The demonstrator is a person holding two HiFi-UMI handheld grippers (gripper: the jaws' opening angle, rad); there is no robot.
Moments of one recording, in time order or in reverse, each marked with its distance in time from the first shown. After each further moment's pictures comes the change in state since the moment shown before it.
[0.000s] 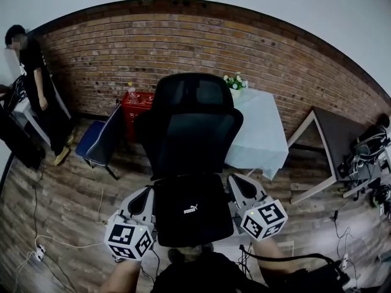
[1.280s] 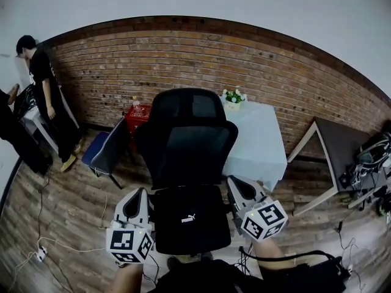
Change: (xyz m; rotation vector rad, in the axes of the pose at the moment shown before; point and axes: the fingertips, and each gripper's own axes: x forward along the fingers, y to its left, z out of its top) left arm -0.015 -0.032 0.048 0.113 -0.148 0.187; right arm -0.026 -0.024 0.035 -0.030 -0.092 0.083
